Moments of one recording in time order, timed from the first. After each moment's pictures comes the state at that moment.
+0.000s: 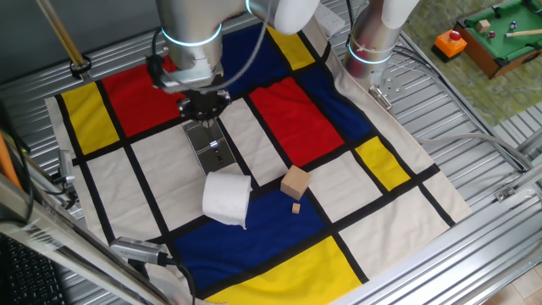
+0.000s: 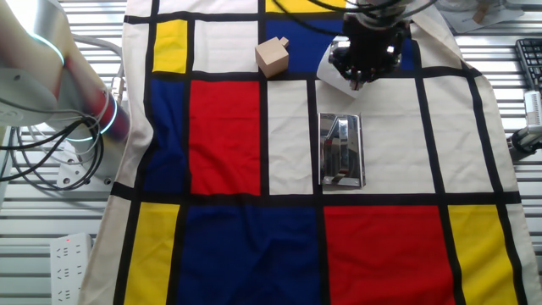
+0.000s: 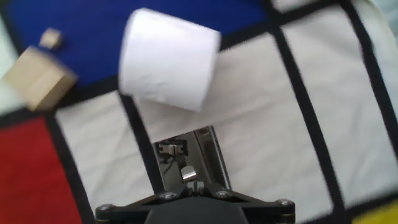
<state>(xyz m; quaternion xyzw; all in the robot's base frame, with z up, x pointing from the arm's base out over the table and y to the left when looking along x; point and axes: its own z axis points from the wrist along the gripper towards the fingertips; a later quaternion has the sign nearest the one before) 0.520 0.044 0.189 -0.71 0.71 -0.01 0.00</state>
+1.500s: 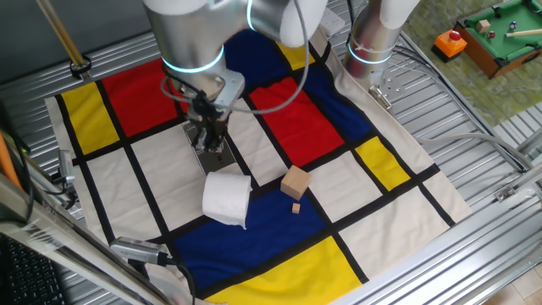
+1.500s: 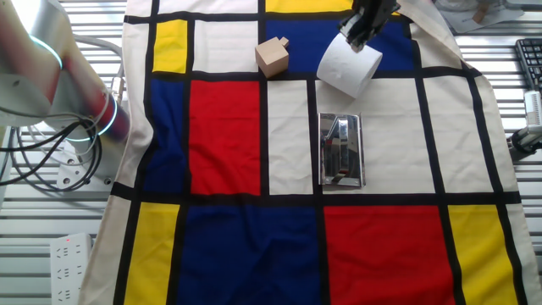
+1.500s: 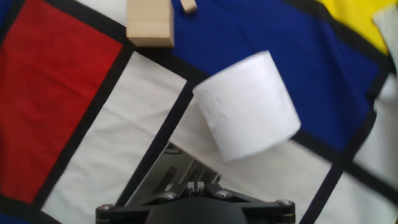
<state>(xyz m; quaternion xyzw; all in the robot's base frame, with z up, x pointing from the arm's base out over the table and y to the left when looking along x) 0.528 0.128 0.195 -0.90 0.44 0.01 0.01</state>
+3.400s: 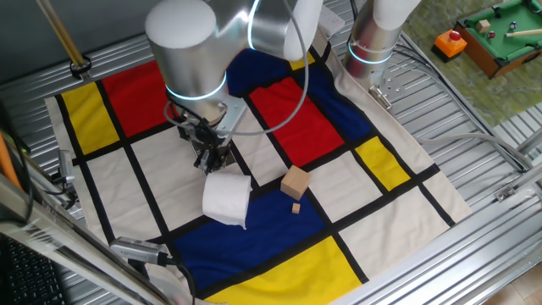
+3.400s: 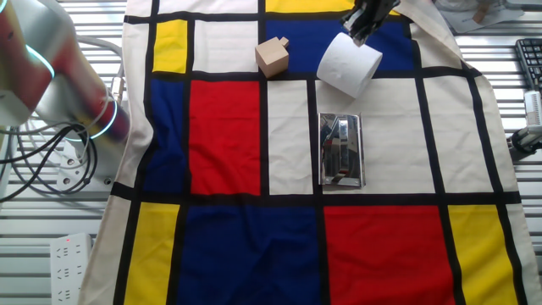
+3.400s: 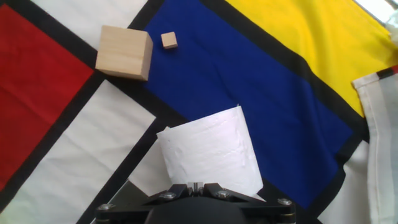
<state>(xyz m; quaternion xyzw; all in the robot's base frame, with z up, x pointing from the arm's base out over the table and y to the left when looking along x) 0.540 0.156 0.175 -0.89 0.45 0.01 0.02</state>
